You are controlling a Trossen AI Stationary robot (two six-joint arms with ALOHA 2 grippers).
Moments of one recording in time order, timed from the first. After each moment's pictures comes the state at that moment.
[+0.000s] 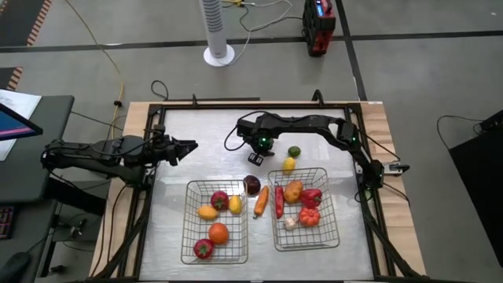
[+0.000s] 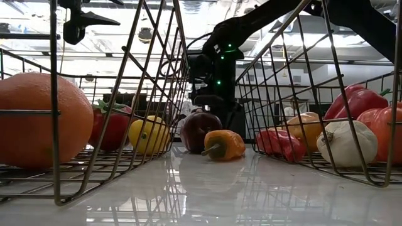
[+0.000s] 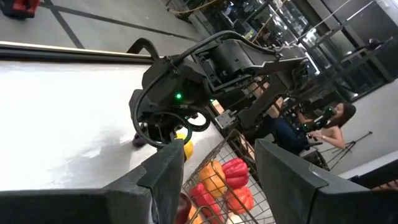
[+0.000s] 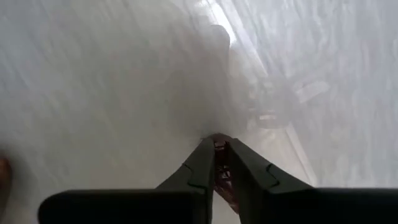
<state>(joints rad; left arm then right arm) -0.09 0.54 0.64 -0.29 -0.46 -0.92 -0.28 2.23 1.81 -1.04 0.03 0.20</state>
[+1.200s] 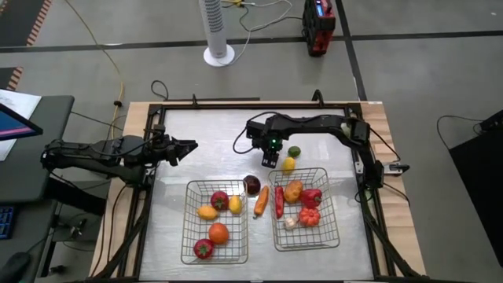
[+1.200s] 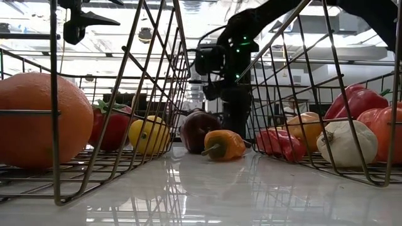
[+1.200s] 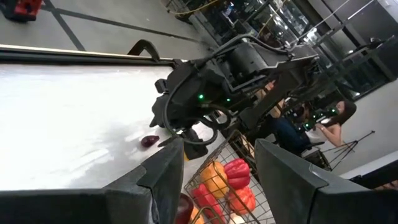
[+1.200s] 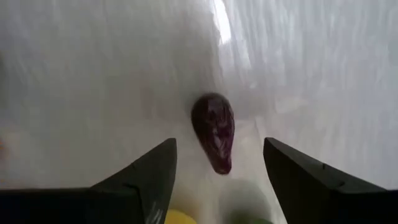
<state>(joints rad) -0.09 0.54 0.64 -0.29 -0.46 -0.91 -0.27 2.08 1.61 -1.00 0.05 -0.02</state>
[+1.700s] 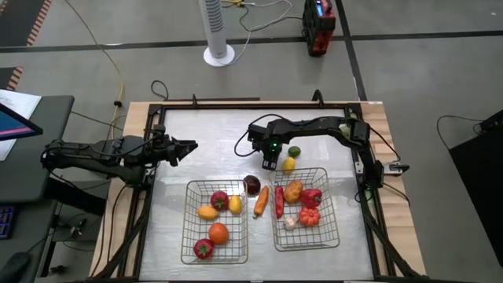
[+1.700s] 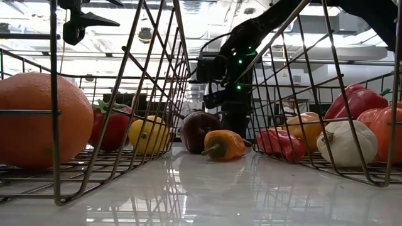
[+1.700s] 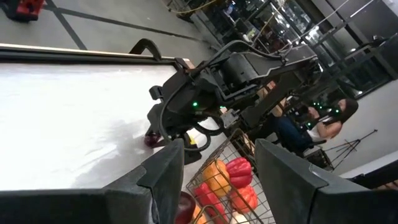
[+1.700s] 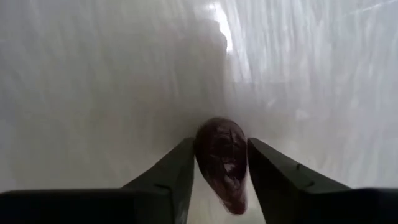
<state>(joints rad) -0.09 0.54 0.64 -0.30 -0.46 -0.91 -0.27 2.08 1.50 -0.86 0.05 -0.05</state>
